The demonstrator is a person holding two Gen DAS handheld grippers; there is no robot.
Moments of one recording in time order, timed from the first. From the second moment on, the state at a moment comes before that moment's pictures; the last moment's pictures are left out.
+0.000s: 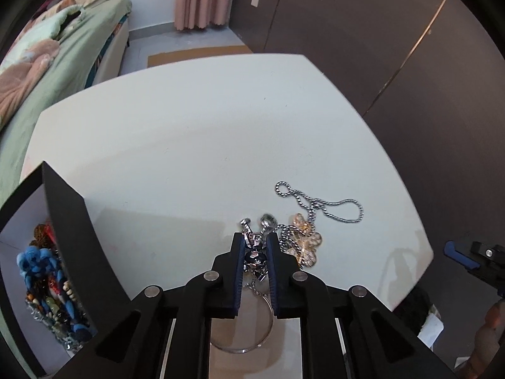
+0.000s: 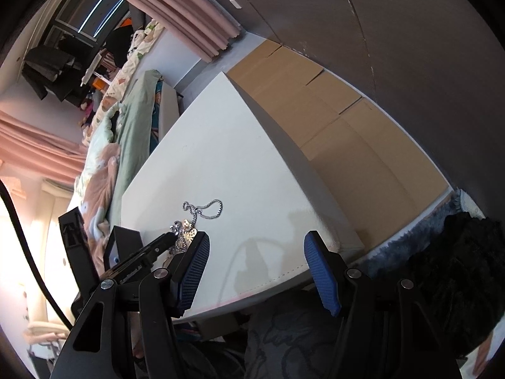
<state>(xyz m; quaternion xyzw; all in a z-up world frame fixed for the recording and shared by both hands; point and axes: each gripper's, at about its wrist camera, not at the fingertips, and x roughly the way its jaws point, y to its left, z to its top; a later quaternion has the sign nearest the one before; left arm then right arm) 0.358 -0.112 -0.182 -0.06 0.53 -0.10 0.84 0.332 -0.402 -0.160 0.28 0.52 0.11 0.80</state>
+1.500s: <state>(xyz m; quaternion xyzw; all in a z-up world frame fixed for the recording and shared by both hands) 0.281 -0.012 0.099 -0.14 0.25 -0.15 0.95 0.366 -0.290 -0.160 0.24 0.56 0.17 0.77</state>
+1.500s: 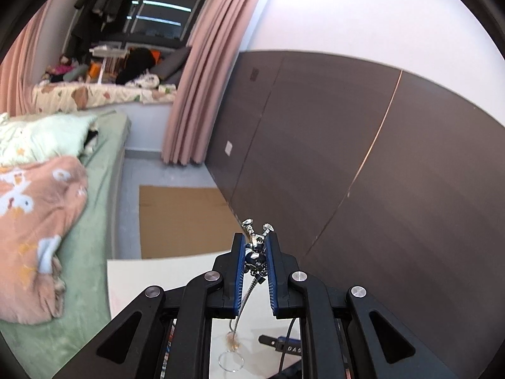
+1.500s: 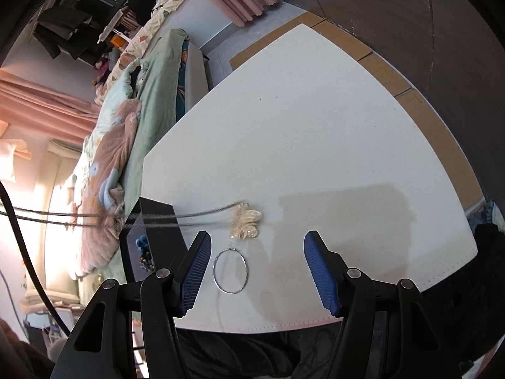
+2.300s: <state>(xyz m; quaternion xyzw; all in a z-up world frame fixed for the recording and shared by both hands) 0.268 0.056 0.092 -0.15 0.26 -0.07 0.95 0.380 -0.198 -0.185 0.13 0.61 0.21 0.75</state>
